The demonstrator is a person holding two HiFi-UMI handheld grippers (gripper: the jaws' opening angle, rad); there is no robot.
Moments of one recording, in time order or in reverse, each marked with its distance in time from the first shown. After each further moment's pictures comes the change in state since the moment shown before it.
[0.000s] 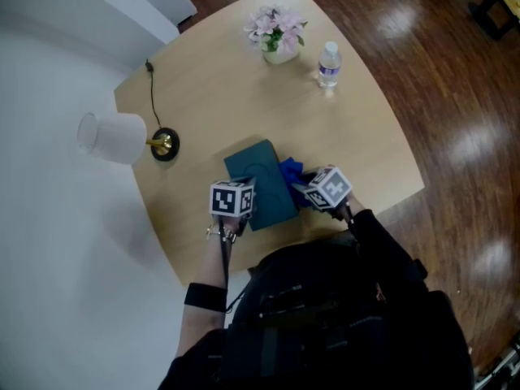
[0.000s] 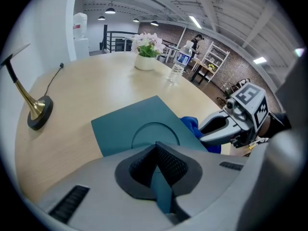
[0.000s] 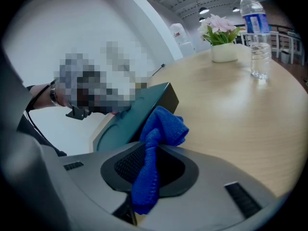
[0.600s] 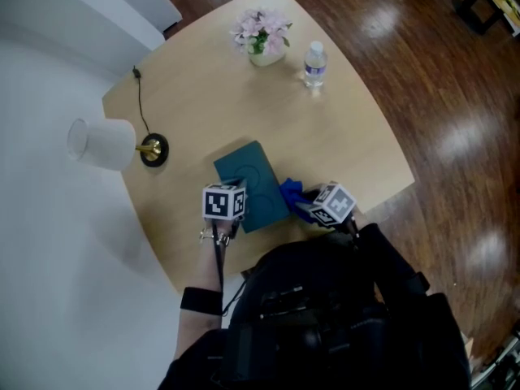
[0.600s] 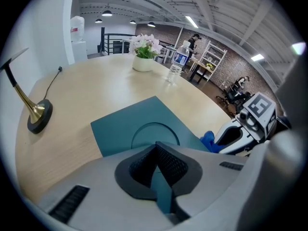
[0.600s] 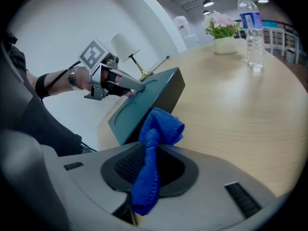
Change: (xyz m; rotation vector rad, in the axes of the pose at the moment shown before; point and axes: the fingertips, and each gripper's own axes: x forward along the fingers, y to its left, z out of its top) left arm -0.001 0.000 -0.001 0.029 -0.011 0.005; right arm -0.025 0.028 -0.056 -0.016 0.072 0.032
